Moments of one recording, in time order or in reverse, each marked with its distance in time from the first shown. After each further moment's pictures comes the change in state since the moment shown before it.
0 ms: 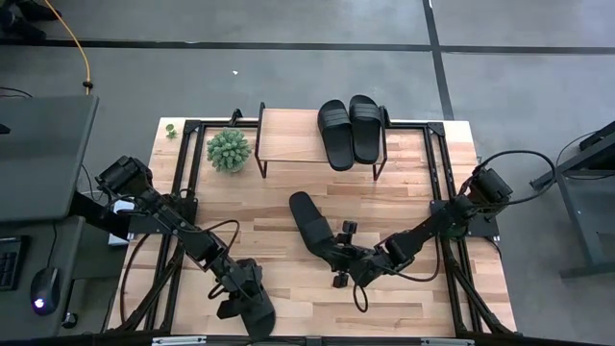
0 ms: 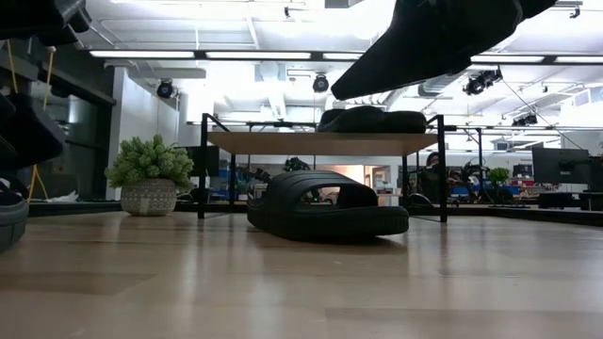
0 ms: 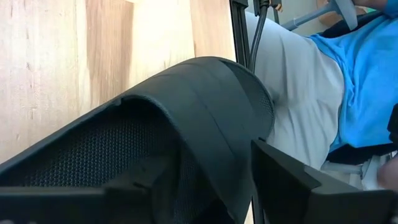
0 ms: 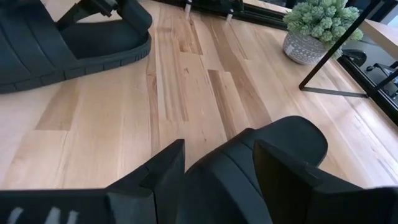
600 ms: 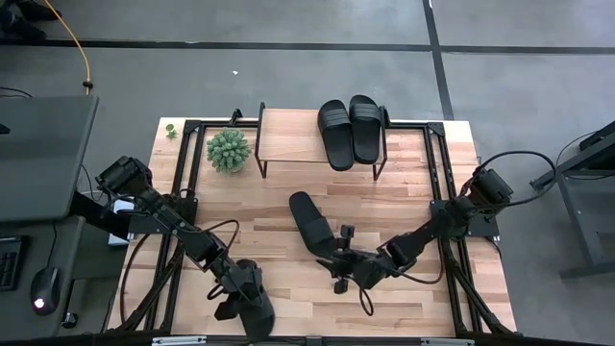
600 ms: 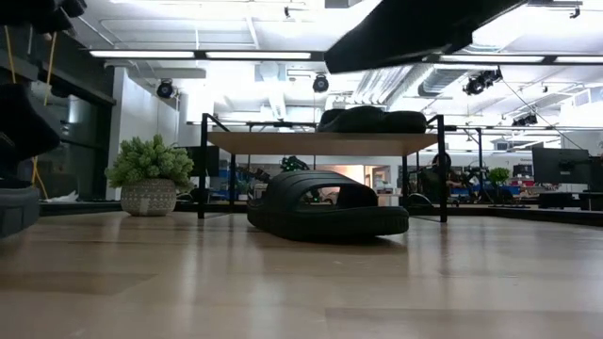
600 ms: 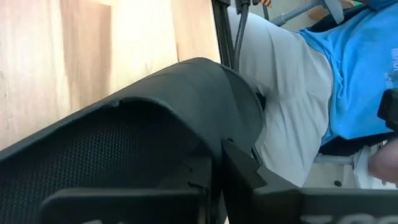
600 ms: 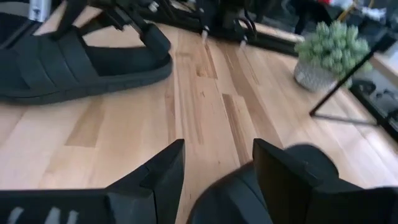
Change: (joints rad) left arm 0.001 -0.002 0.009 0.012 0.027 0.031; right arm 0.026 0.000 0.000 0.106 -0.015 -0.093
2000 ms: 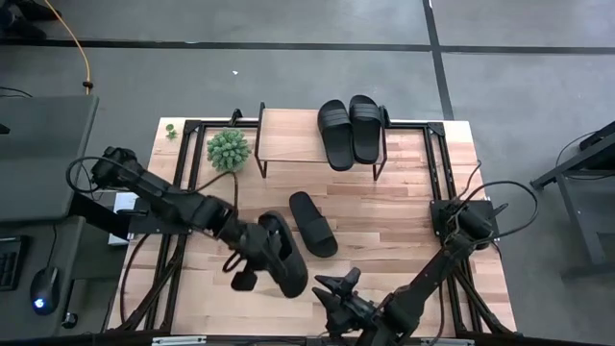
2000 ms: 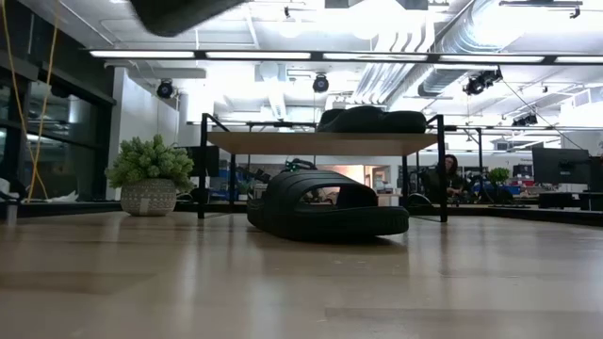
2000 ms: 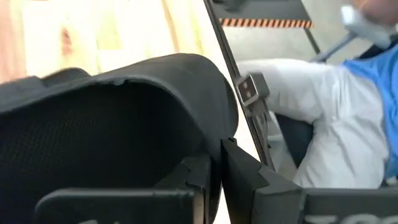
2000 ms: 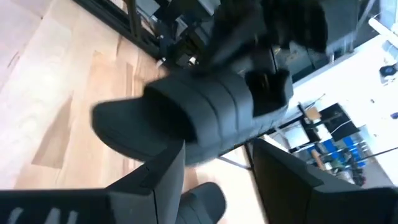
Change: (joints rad) left arm 0.258 -0.135 0.525 -0.685 -0.080 0.470; right arm 0.236 0.324 0.761 -0.743 0.528 -0.120
